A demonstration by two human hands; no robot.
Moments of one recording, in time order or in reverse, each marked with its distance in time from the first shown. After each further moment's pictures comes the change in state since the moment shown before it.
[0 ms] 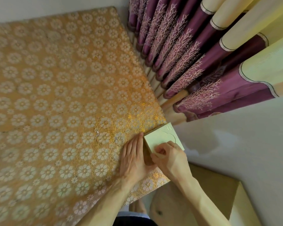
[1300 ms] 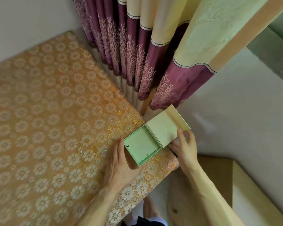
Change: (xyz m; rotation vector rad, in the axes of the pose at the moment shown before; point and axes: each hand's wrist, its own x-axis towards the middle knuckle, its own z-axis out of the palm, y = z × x) left_hand 0.009 0.009 -0.031 -0.041 -0.142 -0.020; right_hand 0.009 0.072 -0.031 1.387 0.380 0.583
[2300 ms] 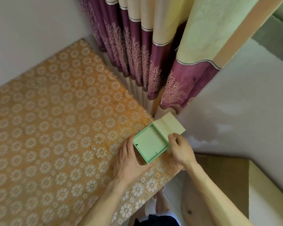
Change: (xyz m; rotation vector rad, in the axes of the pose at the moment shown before) left_hand 0.001 0.016 -0.015 0.131 -0.026 -0.014; right_hand 0.006 0.023 0.012 -0.867 -0.210 -0.129
